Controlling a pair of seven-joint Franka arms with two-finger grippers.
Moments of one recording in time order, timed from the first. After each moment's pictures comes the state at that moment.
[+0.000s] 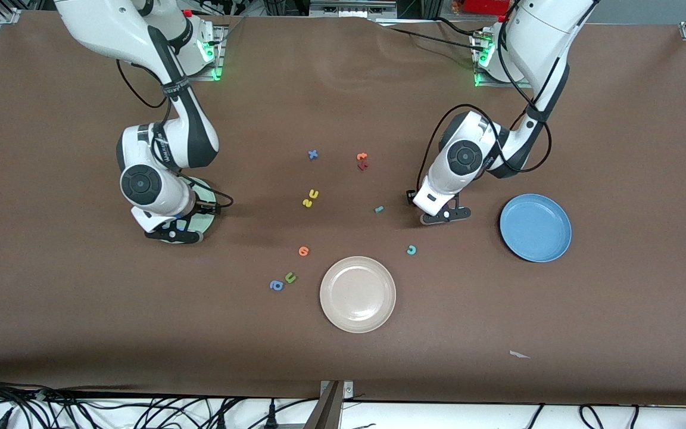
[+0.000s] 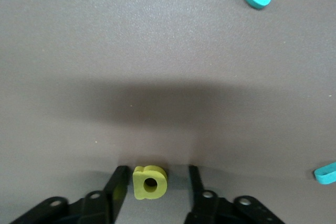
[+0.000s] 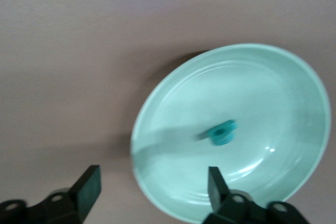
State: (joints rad) left arm -0.31 0.52 -0.20 -2.08 0.00 2.52 -0.66; right arm 0.48 0.47 -0.20 -1.93 0.07 2.18 0.38
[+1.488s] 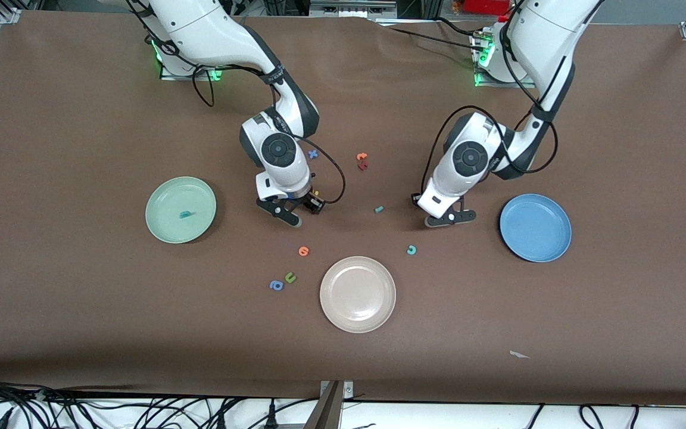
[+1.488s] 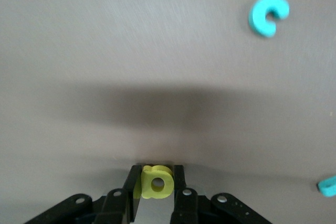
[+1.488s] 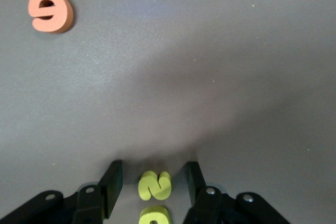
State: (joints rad) left arm -0.28 0.50 -0.19 -2.06 0.02 2.49 -0.62; right arm 0.70 0.68 -0.02 -1.79 0.07 2.49 1.15
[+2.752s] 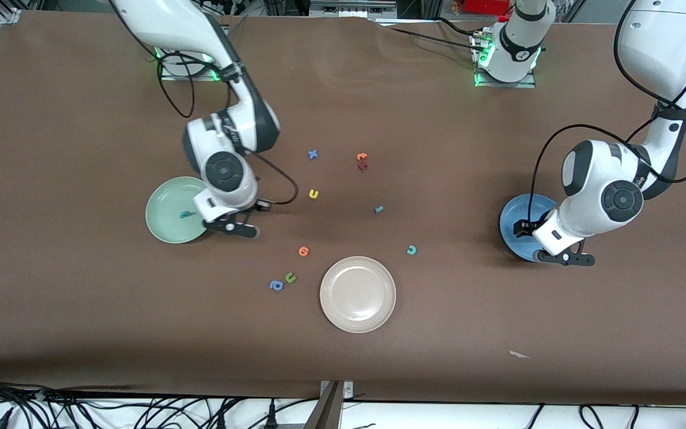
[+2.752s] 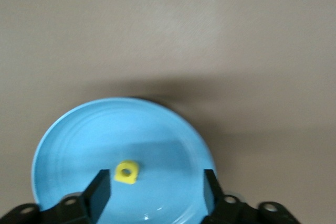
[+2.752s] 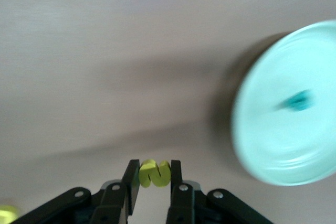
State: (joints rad) left arm 0.11 0.47 -0.19 -1.88 0.12 2.25 -0.09; right arm 0.71 0.53 -0.30 -1.76 0.07 2.03 0.52
